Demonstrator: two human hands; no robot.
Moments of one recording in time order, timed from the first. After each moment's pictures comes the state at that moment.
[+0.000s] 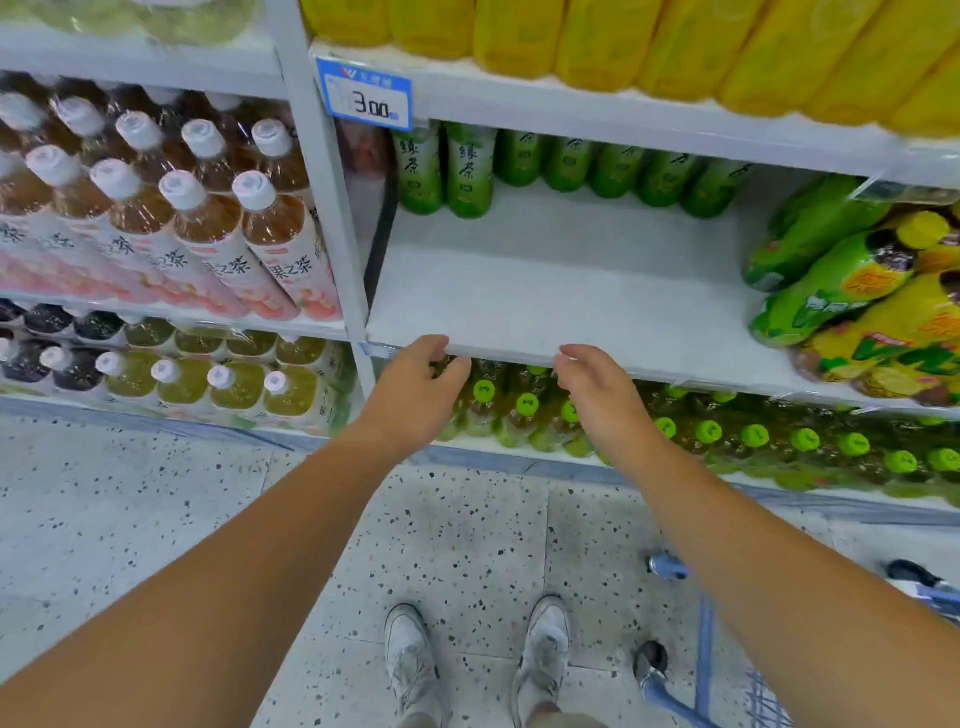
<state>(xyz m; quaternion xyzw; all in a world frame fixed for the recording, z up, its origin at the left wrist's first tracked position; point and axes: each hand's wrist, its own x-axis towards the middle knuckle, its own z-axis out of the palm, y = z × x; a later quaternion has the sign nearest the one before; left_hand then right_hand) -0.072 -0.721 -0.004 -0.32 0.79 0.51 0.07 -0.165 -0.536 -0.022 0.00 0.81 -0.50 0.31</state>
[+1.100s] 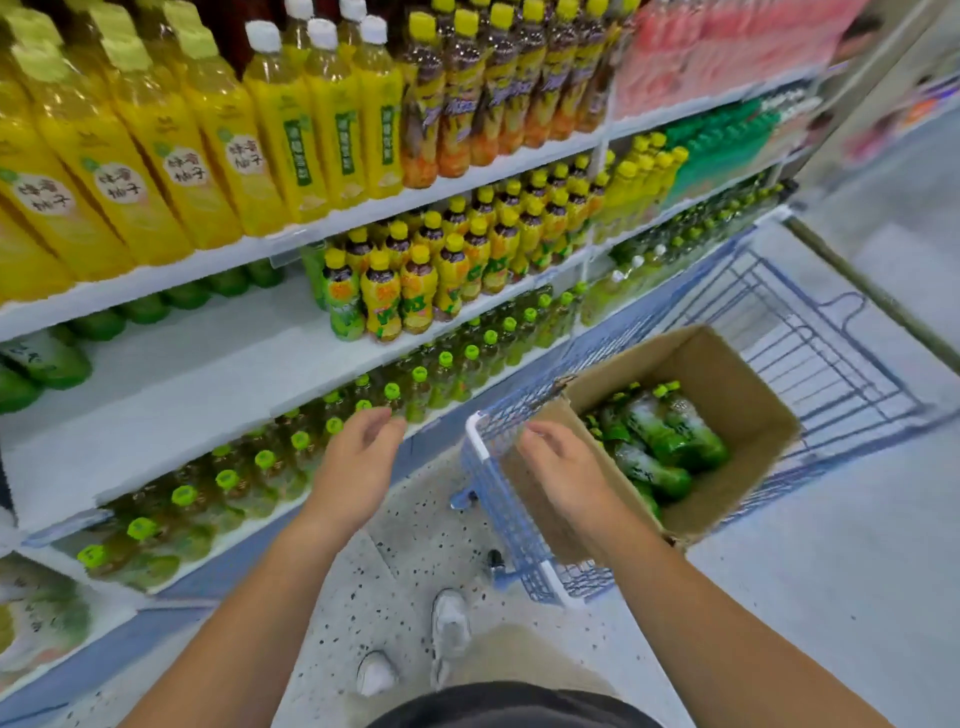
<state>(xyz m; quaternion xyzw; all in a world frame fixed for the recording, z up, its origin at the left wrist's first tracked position) -0.018 -0.420 0.178 -0.09 0.80 0.57 0.19 0.034 -0.195 0.155 0.28 0.80 -0.52 0.09</state>
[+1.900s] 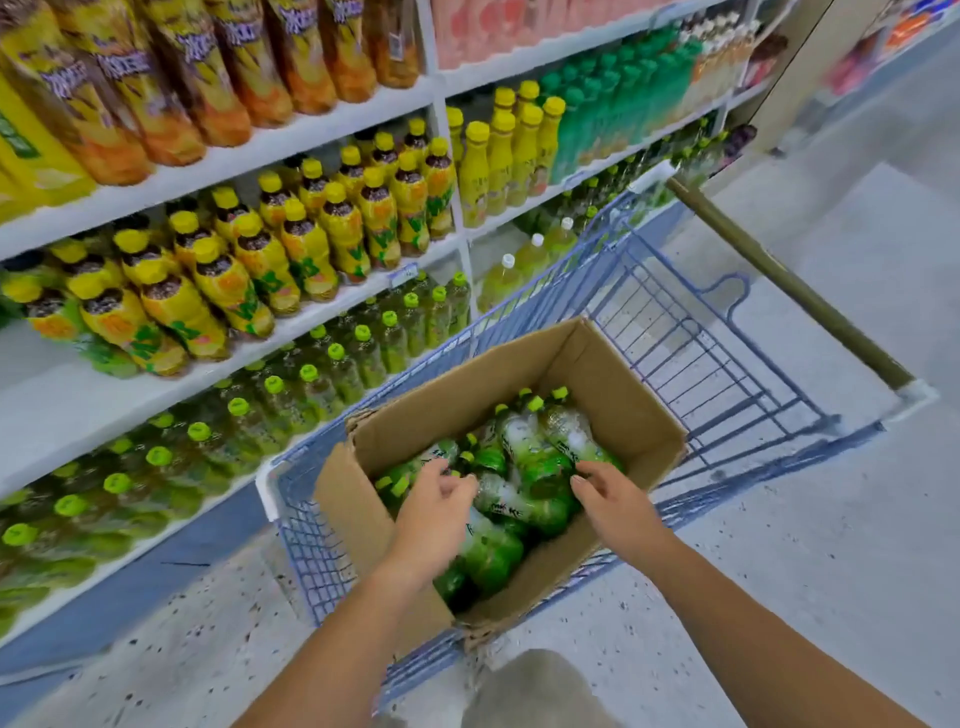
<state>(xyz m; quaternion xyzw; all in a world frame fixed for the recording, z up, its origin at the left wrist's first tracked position) 0.008 -0.025 0.098 -0.08 0.77 0.52 0.35 0.073 0.192 0.092 0.34 0.82 -0.43 0.18</state>
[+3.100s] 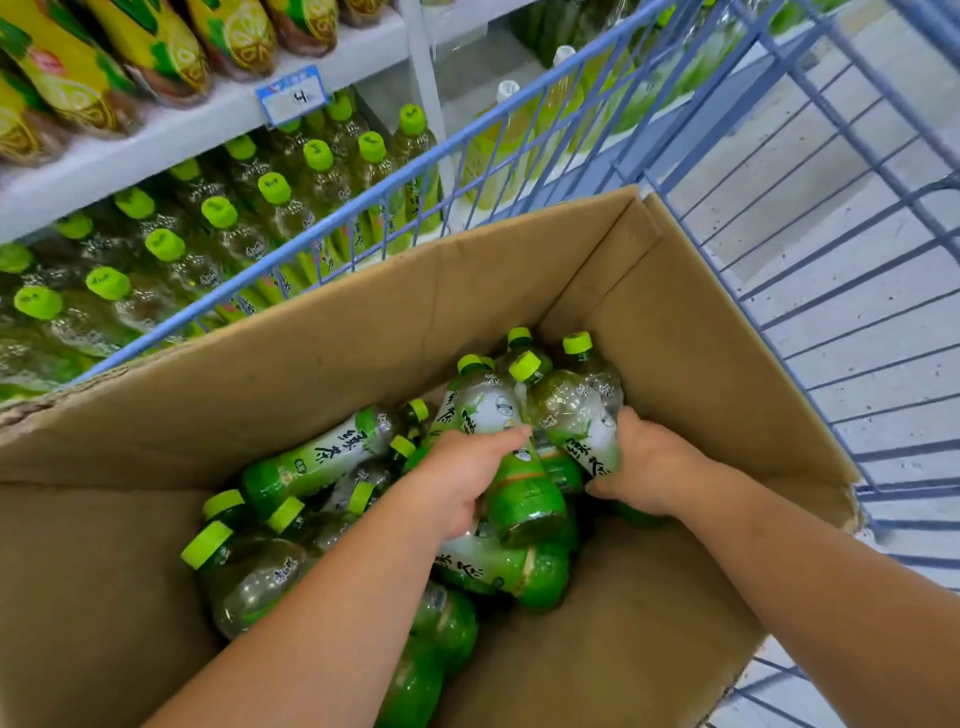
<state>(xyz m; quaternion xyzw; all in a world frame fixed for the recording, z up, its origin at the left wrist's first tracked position) -0.095 0.153 -0.142 -0.31 0.60 0.55 0.49 -0.049 0.342 -0.144 0.23 0.87 -0.16 0.40</state>
